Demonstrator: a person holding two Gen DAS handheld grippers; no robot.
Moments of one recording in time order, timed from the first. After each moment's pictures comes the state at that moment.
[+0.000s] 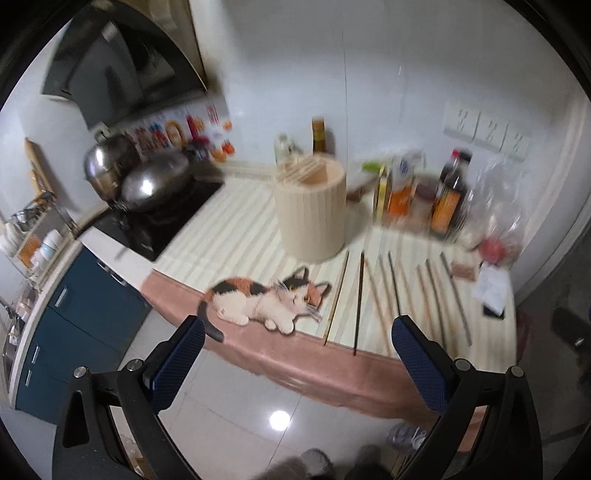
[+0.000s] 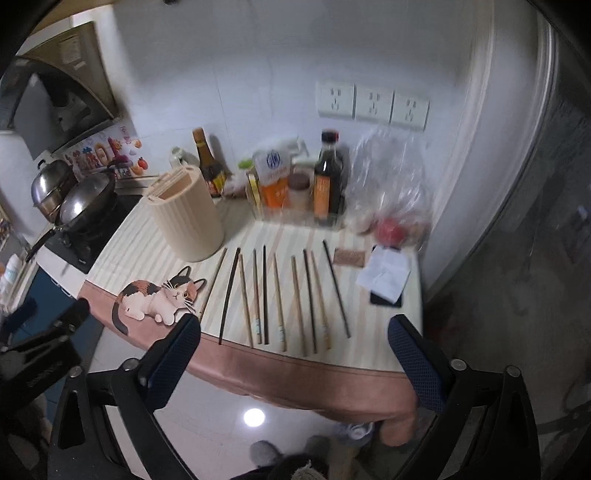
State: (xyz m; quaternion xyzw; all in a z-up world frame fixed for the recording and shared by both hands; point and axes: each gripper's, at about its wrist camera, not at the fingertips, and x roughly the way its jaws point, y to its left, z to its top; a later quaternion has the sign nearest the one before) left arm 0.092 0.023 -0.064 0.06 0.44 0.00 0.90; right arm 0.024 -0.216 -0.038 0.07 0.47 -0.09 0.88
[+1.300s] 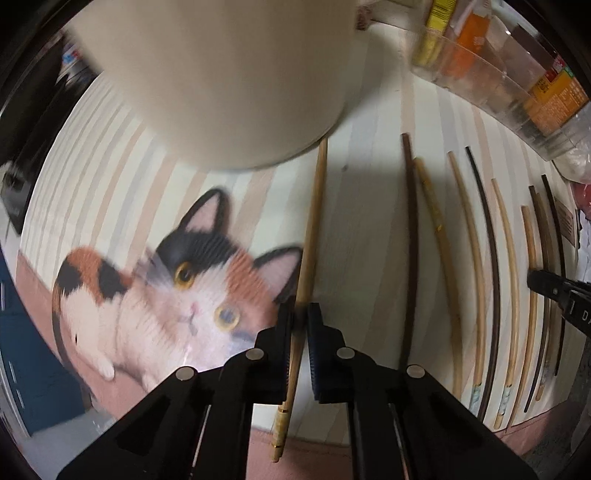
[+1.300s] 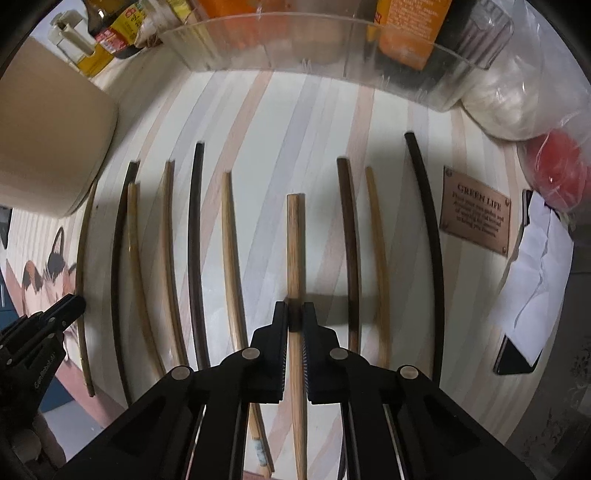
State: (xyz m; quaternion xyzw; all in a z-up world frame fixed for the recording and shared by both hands) left arm 0.283 -0.008 -0.325 0.06 0.66 -0.04 0.75; right arm 0.280 -0.239 -0.373 0.08 0.69 -0.05 0.71
